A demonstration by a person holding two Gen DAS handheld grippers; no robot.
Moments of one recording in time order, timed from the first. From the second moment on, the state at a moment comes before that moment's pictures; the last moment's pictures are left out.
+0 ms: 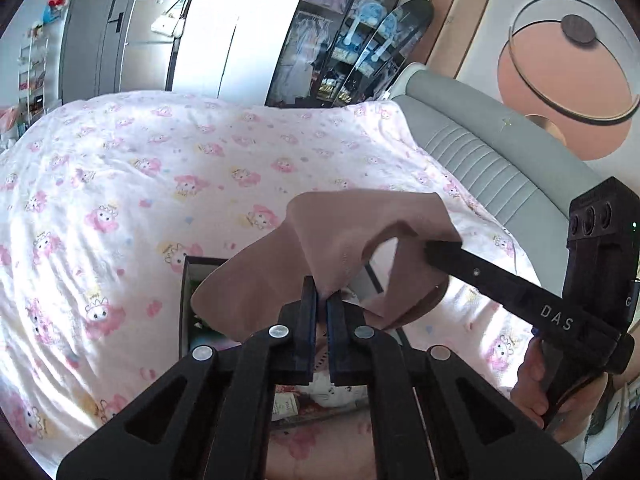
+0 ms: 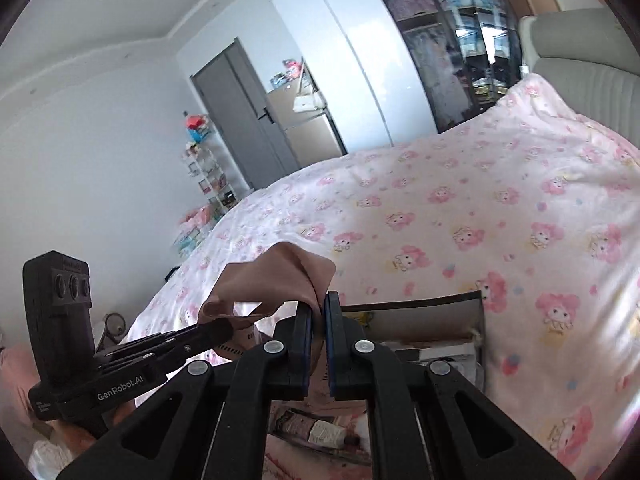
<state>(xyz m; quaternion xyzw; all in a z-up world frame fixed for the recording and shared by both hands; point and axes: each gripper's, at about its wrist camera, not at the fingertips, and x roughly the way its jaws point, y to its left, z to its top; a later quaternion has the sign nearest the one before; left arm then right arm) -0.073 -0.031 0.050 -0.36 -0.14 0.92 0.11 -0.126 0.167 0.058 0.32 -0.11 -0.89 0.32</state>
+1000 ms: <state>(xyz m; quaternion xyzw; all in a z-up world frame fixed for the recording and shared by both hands) -0.141 -0.043 -0.115 -0.56 -0.17 0.81 0.03 -0.165 0.130 -0.084 0.52 -0.05 -0.83 0.21</state>
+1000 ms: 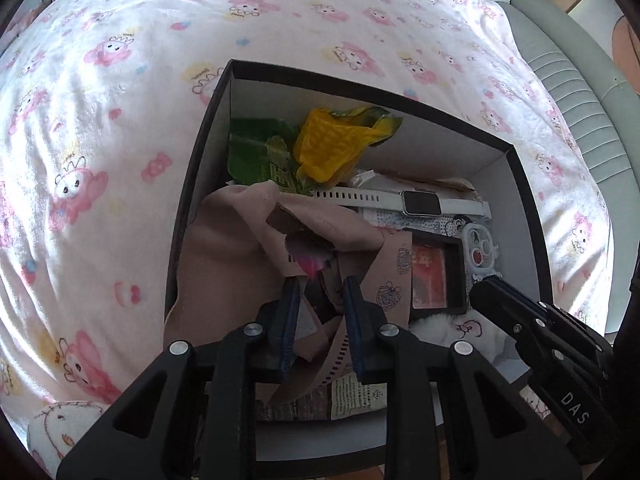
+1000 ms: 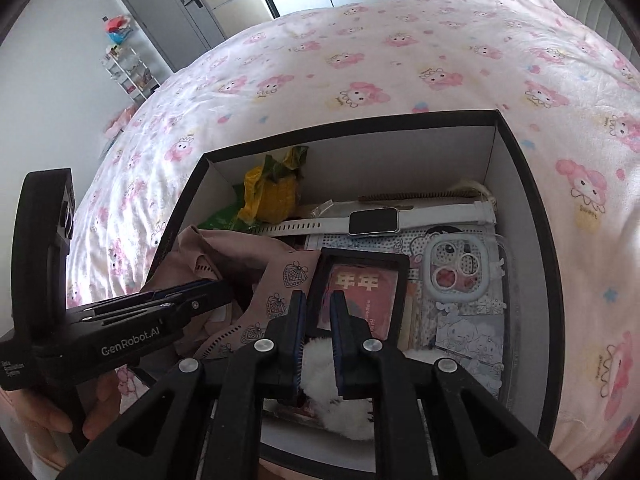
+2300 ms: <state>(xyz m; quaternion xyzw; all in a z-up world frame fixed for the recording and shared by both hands) 0.039 -0.014 0.034 -0.35 -0.06 0.93 -0.05 -0.009 0.186 0.034 0.39 -0.02 -0.92 0.05</state>
